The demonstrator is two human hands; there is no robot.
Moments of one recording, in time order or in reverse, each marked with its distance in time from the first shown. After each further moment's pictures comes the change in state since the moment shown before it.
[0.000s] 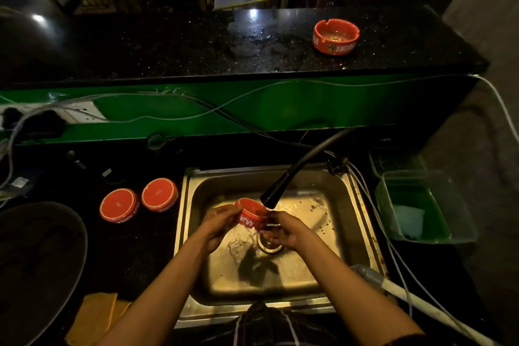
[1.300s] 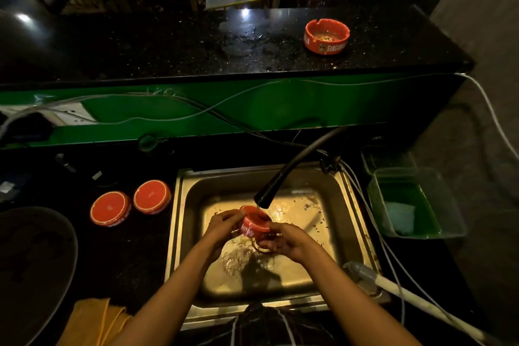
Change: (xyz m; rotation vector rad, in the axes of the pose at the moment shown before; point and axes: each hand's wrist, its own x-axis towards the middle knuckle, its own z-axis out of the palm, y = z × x) left_hand -0.008 -0.017 0.016 0.210 -0.008 0.047; right_hand -0.014 0.024 -0.022 0.023 0.022 -0.053
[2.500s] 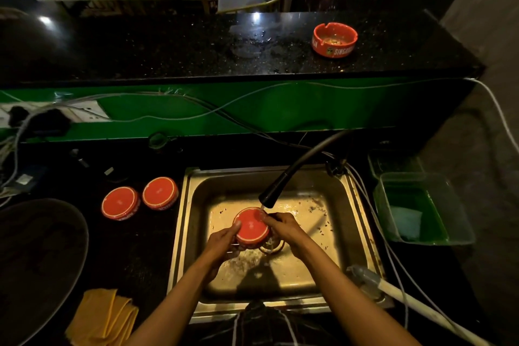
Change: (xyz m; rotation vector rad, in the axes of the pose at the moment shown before) left_hand -0.031 -0.031 -0.015 0.089 0.026 -0.093; right_hand -0.007 -0.010 0.016 -0.501 0.054 -0.331
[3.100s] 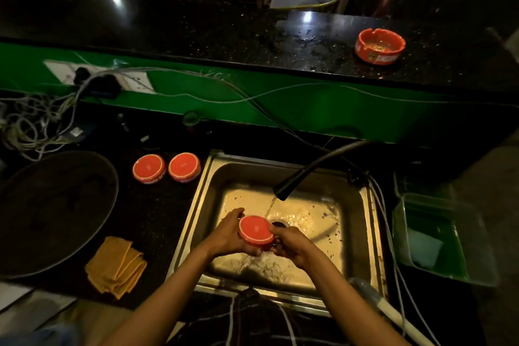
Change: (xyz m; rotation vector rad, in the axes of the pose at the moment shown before) left_hand -0.029 -0.003 0.002 0.672 0.012 0.257; right_hand -0.019 0.021 0.001 0.122 -0.155 0.267
